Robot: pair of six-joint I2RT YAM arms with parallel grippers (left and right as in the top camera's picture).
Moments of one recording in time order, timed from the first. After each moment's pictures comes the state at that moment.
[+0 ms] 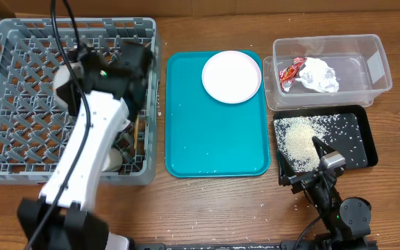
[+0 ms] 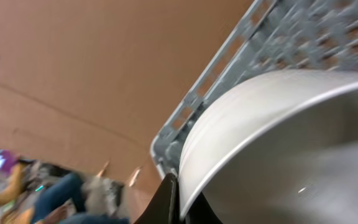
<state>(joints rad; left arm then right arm) -0.18 1.66 1.53 -1.29 -1.24 -0.60 0.18 0.01 0.02 -0.01 -0.20 0.10</state>
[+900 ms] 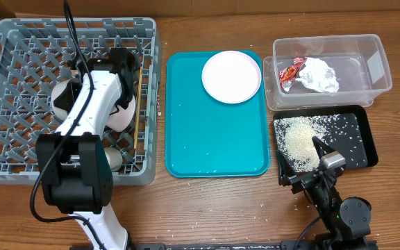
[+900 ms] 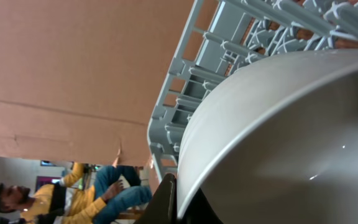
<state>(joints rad) -0.05 1.95 1.51 -1.21 -1.24 -0.49 0.18 0.01 0.02 -0.01 -0.20 0.10</state>
